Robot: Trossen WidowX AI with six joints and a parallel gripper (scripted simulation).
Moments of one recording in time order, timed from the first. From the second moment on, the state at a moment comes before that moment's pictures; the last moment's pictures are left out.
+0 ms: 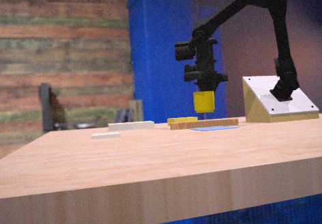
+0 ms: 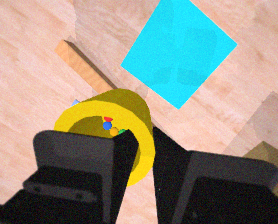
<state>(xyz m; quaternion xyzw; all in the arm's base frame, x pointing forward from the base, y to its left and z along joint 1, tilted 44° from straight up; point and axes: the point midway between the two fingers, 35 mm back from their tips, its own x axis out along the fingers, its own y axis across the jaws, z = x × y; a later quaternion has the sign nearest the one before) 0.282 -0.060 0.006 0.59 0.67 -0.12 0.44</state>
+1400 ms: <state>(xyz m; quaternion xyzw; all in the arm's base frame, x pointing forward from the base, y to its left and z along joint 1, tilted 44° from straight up) 0.265 -0.126 -0.058 0.58 0.67 -0.12 0.44</state>
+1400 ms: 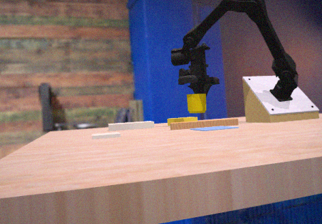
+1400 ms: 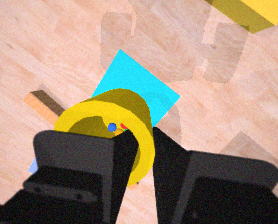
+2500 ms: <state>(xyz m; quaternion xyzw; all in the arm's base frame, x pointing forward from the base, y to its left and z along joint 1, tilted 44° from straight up) 0.268 -0.100 -0.089 0.58 0.67 -0.12 0.44</state>
